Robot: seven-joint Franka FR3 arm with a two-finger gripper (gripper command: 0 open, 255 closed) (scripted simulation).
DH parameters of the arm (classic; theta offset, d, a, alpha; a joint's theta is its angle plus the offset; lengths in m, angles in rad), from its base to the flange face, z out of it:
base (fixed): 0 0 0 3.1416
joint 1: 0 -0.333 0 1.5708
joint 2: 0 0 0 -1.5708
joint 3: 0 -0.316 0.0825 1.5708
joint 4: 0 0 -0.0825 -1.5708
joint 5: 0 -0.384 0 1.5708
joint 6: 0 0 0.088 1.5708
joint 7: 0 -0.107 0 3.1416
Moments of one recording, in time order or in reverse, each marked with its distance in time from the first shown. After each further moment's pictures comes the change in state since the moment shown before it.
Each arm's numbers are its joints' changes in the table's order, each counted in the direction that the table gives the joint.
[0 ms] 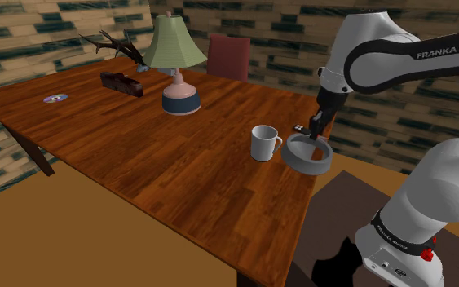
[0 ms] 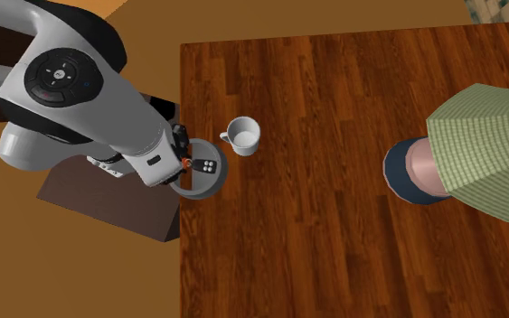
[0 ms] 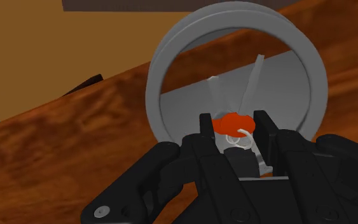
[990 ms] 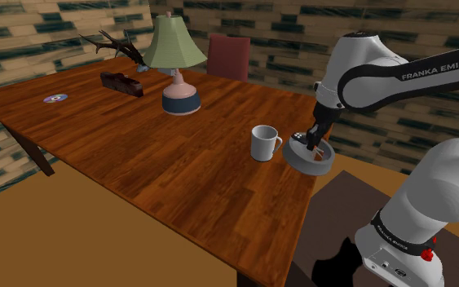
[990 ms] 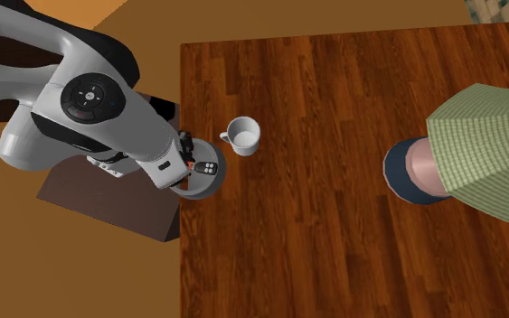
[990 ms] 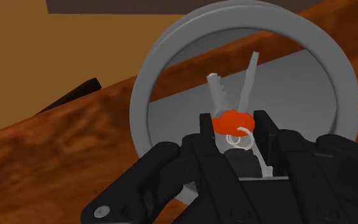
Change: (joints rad) arm 0.000 0.044 -0.002 0.093 0.000 -0.137 -0.004
